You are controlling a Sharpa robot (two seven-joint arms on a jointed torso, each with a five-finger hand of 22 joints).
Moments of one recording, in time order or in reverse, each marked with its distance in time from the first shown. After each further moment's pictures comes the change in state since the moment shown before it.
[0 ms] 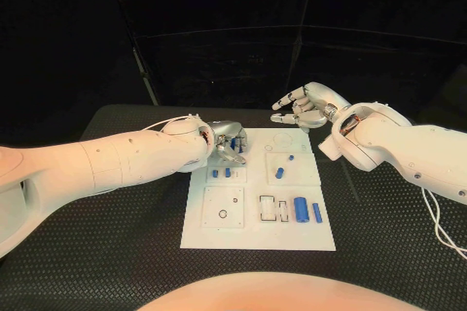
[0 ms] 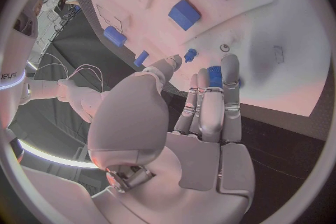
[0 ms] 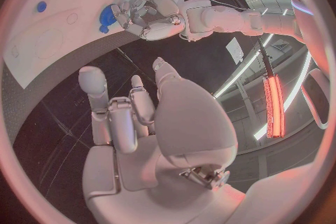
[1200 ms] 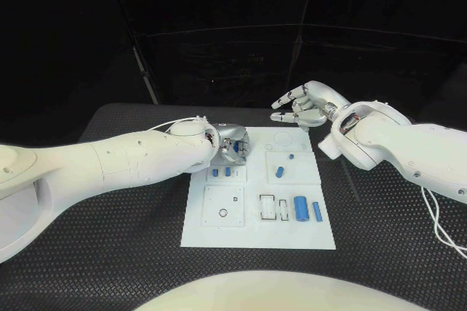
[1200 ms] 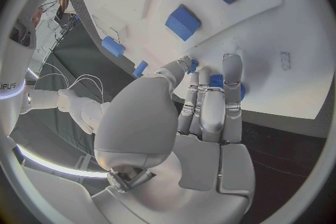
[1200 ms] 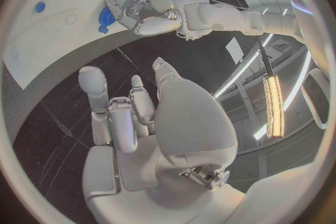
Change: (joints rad) left arm -0.014 0.039 -0.004 -0.035 -0.067 0.033 0.001; left_hand 0.115 0.081 -0.031 -0.024 -0.112 0.092 0.002 -0.085 -0.102 0.050 0.007 -0.205 -0.239 0.015 0.006 0.017 -0.046 0.008 0.066 0.009 0.035 0.060; right arm 0.000 0.004 0.000 -0.002 0.000 0.001 0.001; right_hand 0.003 0.003 0.000 0.000 0.000 0.000 0.000 0.000 0.000 0.000 0.000 0.000 0.001 0.000 0.000 0.000 0.000 0.000 0.000 0.000 0.000 0.000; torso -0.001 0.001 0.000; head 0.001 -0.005
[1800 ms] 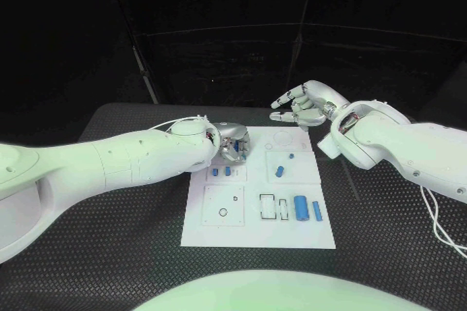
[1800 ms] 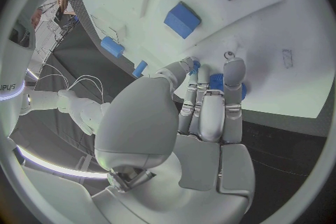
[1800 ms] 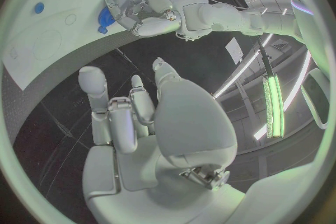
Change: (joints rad) left arm -0.003 0.007 0.002 -0.008 -0.006 -0.002 0.004; left_hand 0.024 0.024 0.052 -0.018 -0.007 0.066 -0.014 -0.021 -0.016 0.071 -0.014 -0.038 -0.042 0.033 -0.018 0.036 0.045 -0.014 0.055 -0.014 0.074 0.083; right arm 0.000 0.003 0.000 -0.001 0.000 0.003 0.000; right_hand 0.001 0.001 -0.003 0.003 0.000 0.000 0.000 0.004 0.000 0.000 0.000 0.000 0.002 0.000 0.000 0.000 0.000 0.000 0.000 0.000 0.000 0.000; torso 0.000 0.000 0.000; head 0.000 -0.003
